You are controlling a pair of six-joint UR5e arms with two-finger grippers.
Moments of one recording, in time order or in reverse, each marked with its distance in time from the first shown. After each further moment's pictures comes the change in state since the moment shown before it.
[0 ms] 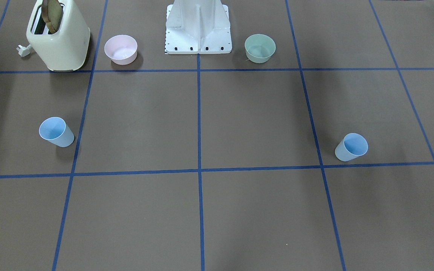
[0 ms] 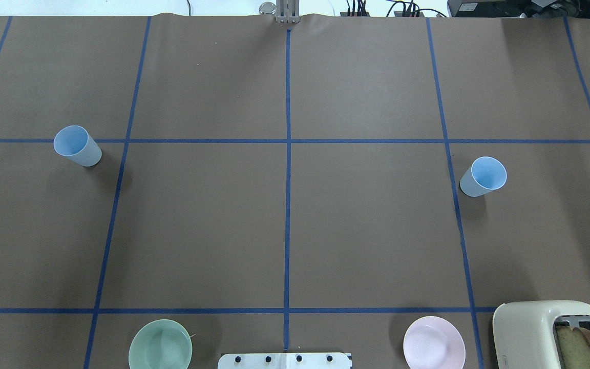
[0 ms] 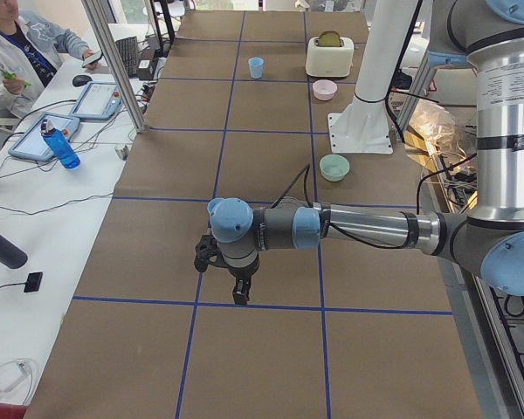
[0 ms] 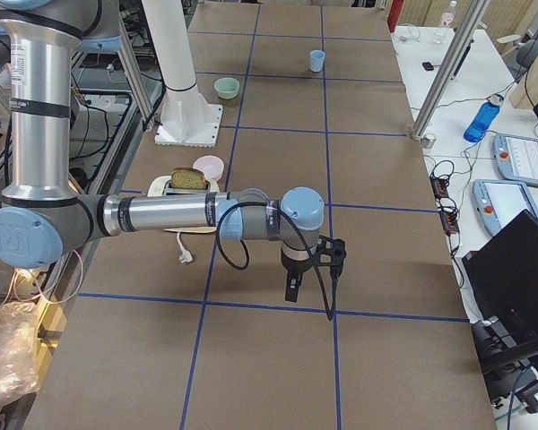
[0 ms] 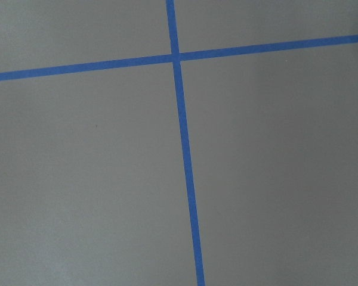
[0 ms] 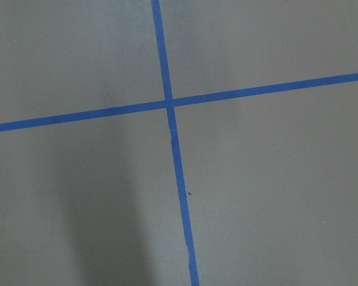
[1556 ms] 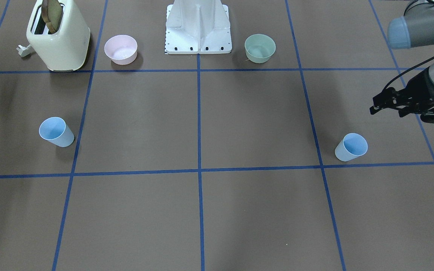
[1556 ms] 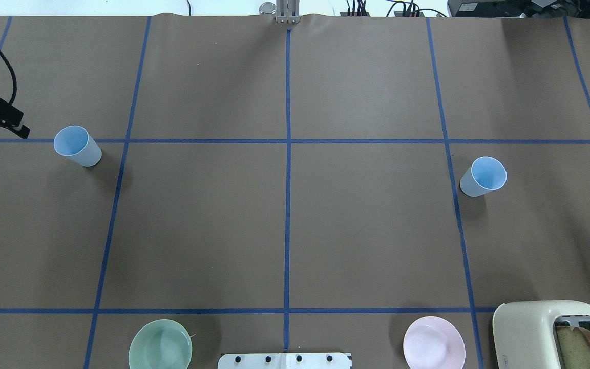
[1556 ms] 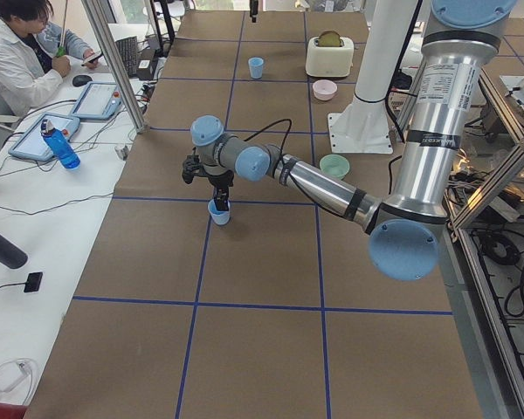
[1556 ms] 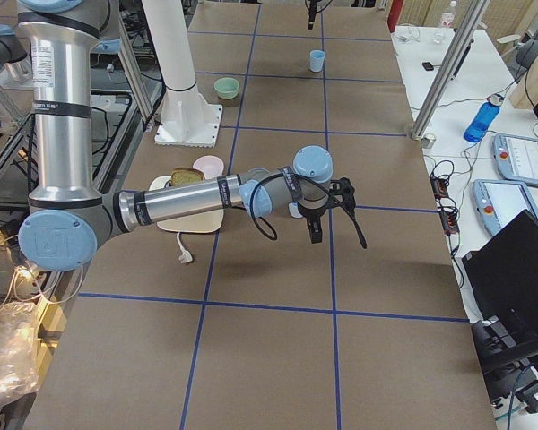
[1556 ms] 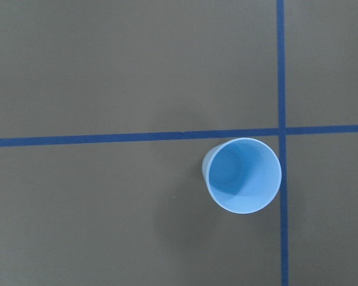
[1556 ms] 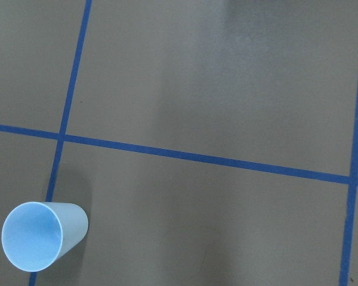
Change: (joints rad) left arm 0.407 -0.290 -0.016 -0.161 -0.007 -0.646; right arm -0.247 0.039 0.054 0.328 0.128 0.146
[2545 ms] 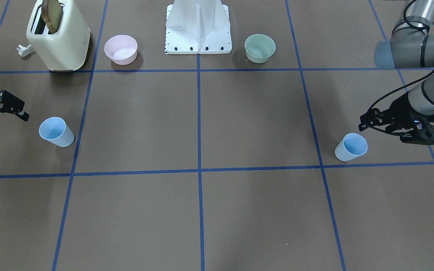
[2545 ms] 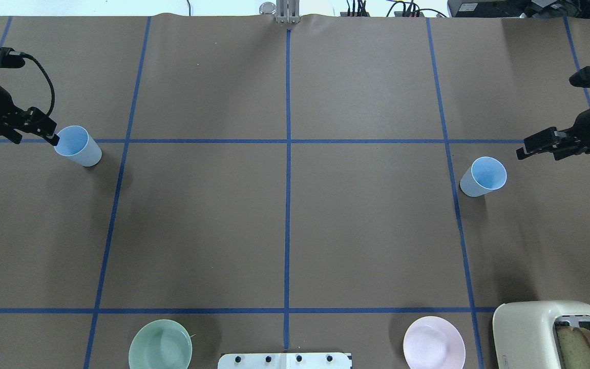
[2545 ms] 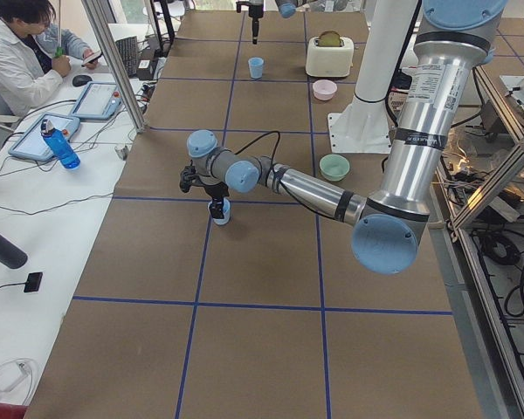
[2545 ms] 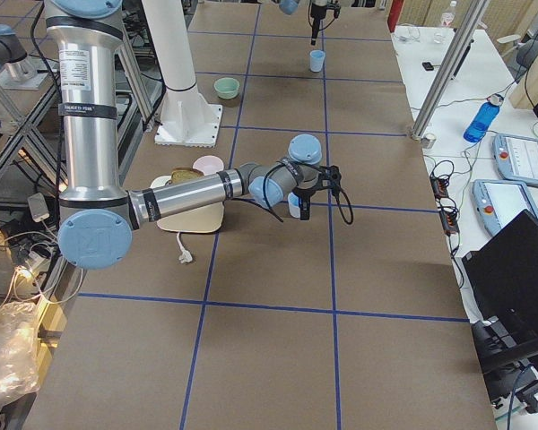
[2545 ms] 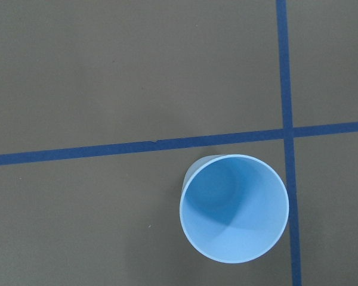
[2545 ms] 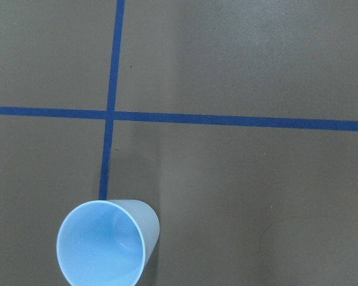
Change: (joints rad) left arm 0.054 -0.055 0.162 -0.132 0.050 -0.034; right arm -0.217 0.062 -0.014 0.148 -0.100 0.389
